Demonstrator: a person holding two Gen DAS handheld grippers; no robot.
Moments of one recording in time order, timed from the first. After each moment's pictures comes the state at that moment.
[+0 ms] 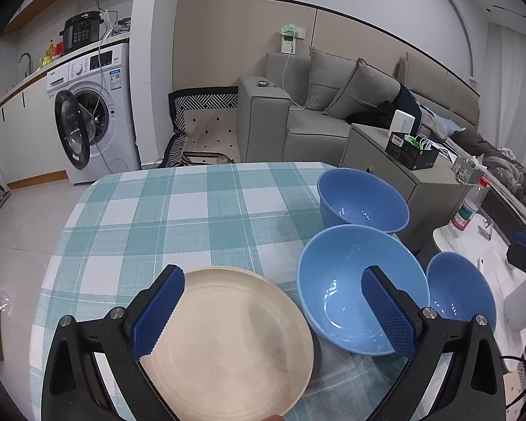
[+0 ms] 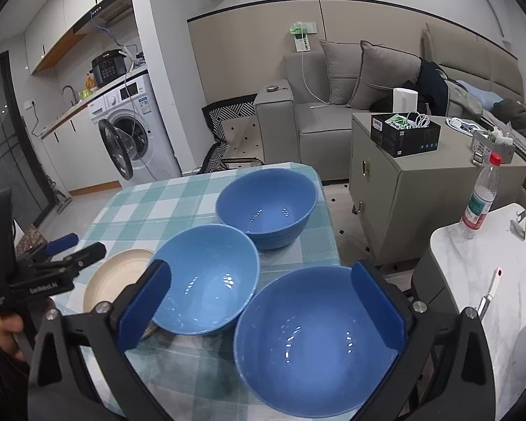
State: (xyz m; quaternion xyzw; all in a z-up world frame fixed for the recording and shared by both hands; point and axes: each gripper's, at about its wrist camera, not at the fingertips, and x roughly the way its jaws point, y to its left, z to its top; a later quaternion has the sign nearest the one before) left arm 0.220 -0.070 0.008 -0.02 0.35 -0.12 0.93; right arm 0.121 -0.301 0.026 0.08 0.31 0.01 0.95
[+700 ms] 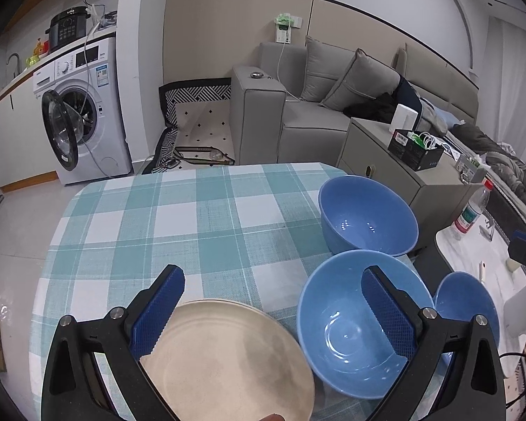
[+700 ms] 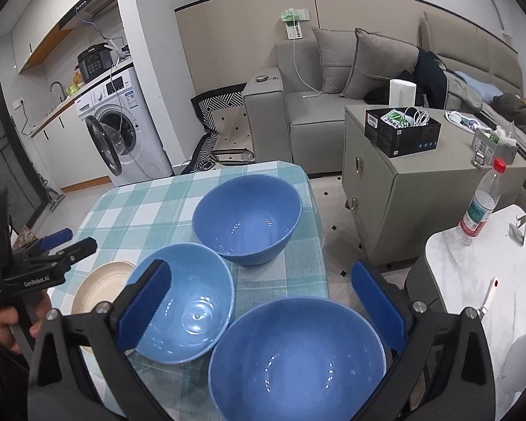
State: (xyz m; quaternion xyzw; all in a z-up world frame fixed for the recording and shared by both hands) left arm 0.282 -0.084 0.010 -0.02 0.38 -0.13 0.92; right arm 0.170 -0.330 0.035 0.09 0.34 0.01 0.94
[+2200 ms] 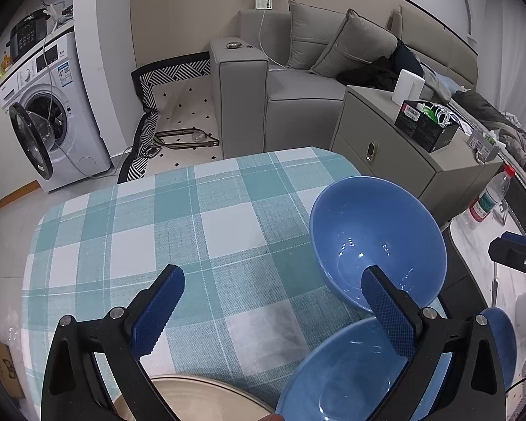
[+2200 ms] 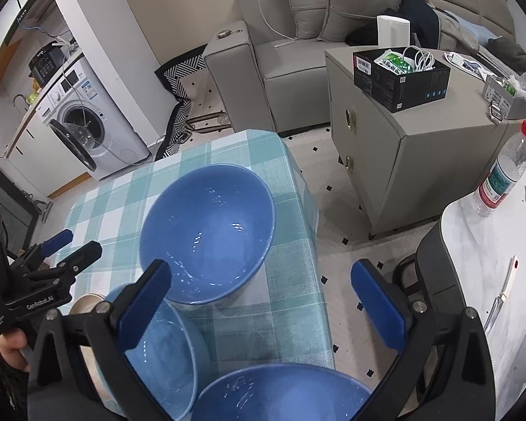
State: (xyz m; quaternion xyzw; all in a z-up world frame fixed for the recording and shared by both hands) left arm 0.404 -0.154 -0.016 0.03 0.43 -0.15 0.89; right arm 0.287 -0.376 -0.001 0.15 0.44 -0.03 0.89
